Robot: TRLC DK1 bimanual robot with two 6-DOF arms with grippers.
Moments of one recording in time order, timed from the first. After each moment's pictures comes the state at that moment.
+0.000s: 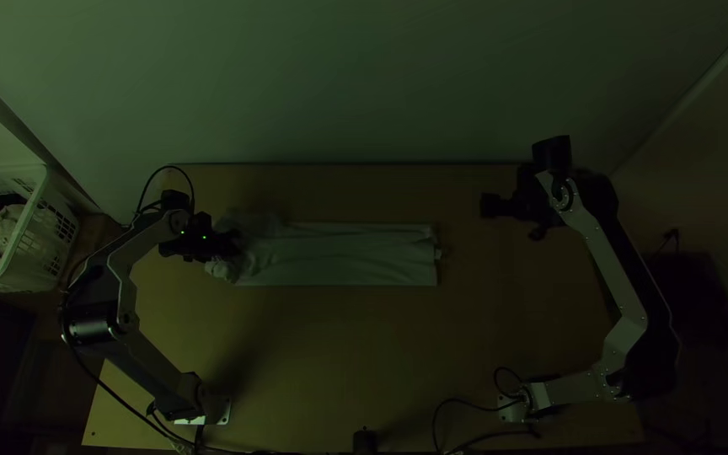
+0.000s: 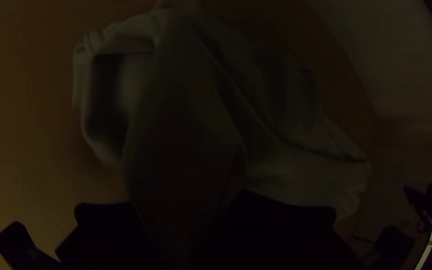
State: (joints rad) left arm 0.22 1.77 1.23 -0.69 0.39 -0.09; right arm 0.16 1.55 1.56 -1.03 -0.06 0.18
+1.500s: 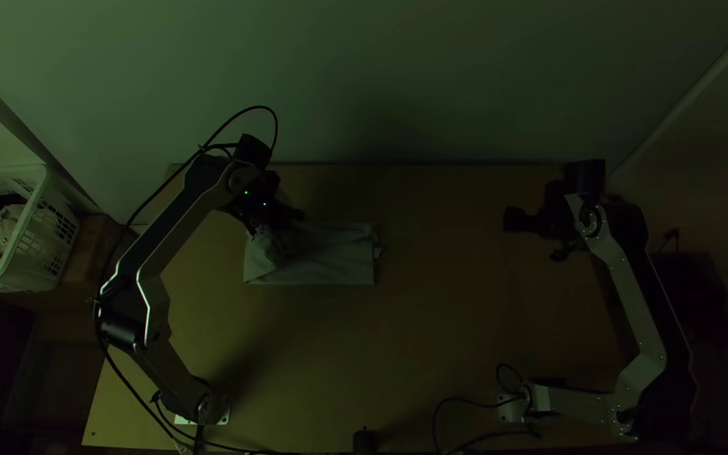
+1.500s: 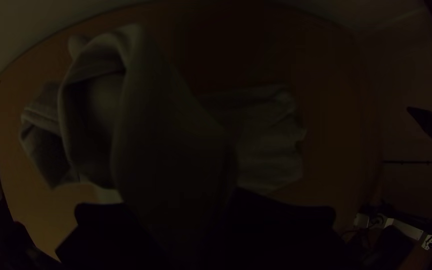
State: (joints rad) left arm -0.32 1.78 1.80 -1.18 0.17 -0.12; right arm 0.04 1.37 1.38 -0.97 -0.06 0.16
